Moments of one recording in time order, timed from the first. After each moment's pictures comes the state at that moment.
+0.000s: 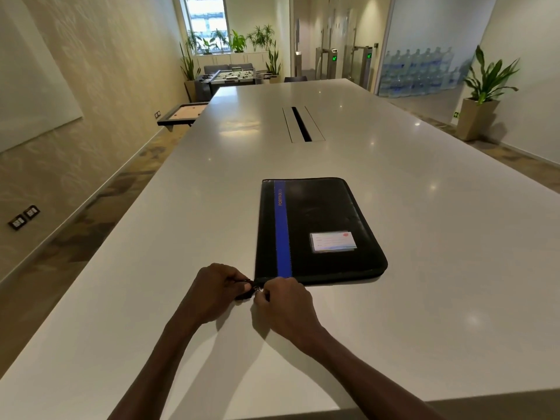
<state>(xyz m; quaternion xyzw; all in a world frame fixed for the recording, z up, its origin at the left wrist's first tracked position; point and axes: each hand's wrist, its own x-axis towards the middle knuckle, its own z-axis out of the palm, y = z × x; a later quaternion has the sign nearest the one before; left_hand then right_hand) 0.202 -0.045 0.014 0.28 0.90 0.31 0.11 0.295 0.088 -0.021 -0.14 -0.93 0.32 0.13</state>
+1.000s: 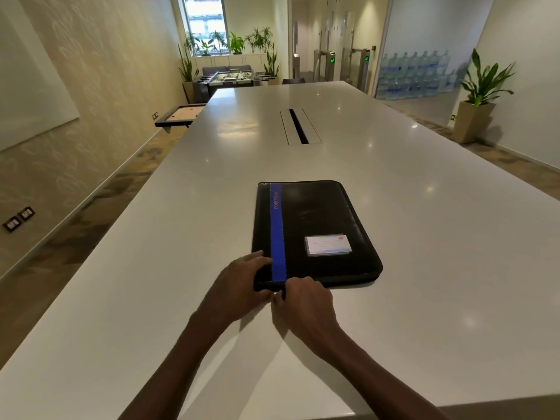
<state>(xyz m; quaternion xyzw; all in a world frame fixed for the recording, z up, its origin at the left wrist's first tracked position) 0.219 0.002 0.016 0.38 0.90 0.22 0.05 0.305 0.127 -0.025 -0.17 -0.95 0.23 0.12</state>
